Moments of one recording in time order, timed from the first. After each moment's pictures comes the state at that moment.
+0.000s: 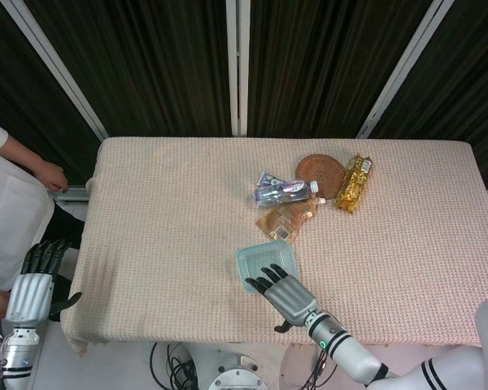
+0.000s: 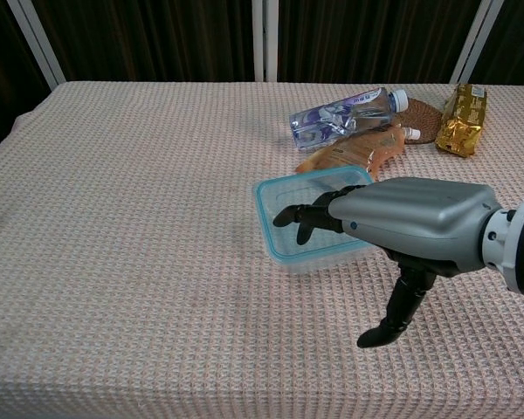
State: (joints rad) left arm -0.08 -1.36 -0.02 -1.43 1.55 1.54 0.03; right arm 0.87 -1.44 -0.13 -2.14 -0.81 1.12 -0.77
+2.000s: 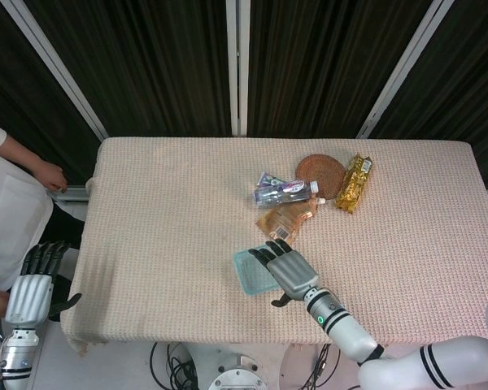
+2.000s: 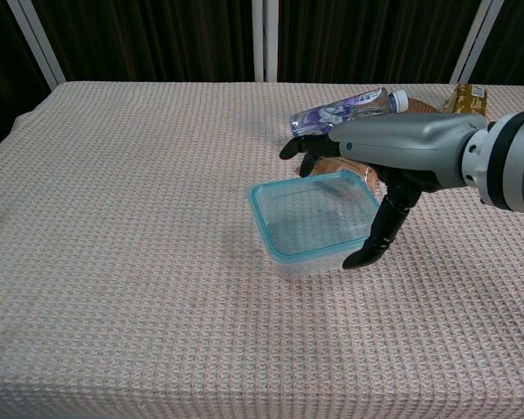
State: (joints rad) left arm -0.07 -1.36 -0.02 -1.42 1.55 1.55 0.02; right arm 0.92 -1.39 0.03 -2.11 -0.71 1.11 -0.72
